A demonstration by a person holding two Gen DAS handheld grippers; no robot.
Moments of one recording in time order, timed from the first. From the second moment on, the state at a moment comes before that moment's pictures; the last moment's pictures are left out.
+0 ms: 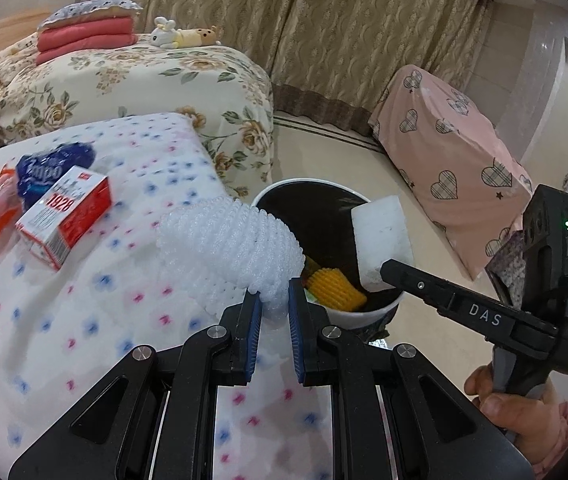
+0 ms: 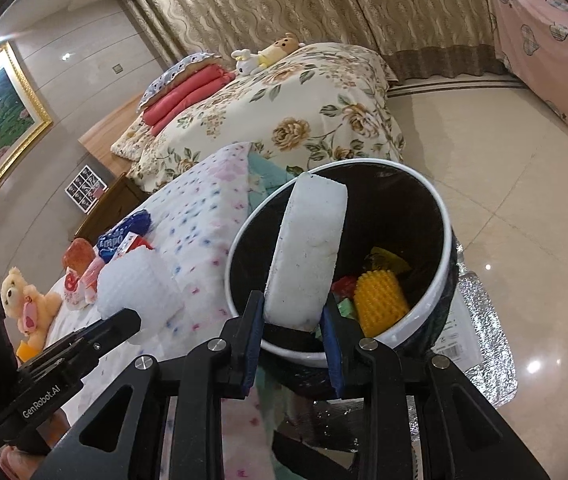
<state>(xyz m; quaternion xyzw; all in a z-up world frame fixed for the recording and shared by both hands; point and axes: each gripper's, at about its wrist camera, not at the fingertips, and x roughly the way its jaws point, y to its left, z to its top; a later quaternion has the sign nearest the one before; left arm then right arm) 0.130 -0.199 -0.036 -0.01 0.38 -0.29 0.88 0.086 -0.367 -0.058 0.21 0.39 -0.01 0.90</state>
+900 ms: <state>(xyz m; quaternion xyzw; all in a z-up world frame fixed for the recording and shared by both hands) 0.160 -0.251 -0.043 0.02 0.40 -0.30 0.87 0.105 -0.397 -0.063 0.21 0.40 -0.03 0.89</state>
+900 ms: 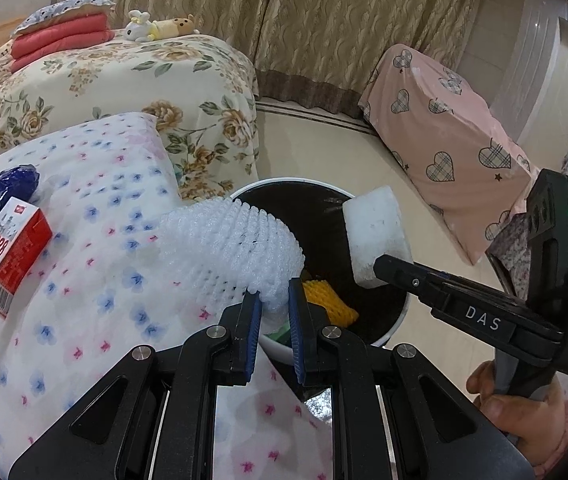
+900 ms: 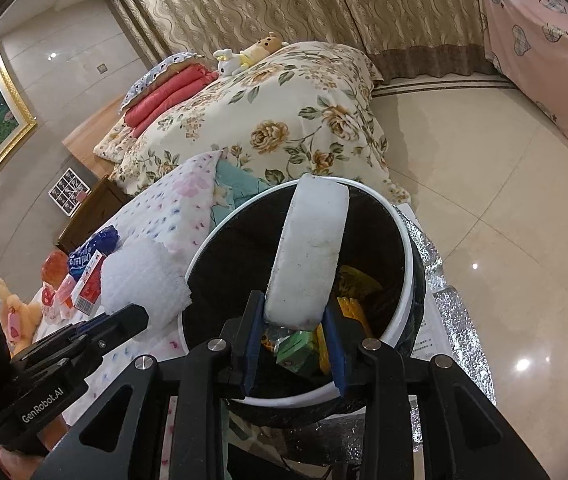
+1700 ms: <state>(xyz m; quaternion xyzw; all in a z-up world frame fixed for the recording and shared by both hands) 0.155 -0.215 -0.050 -0.01 0.41 -0.27 0.87 0.101 -0.391 -0.062 0.22 0.39 -0.03 0.89</state>
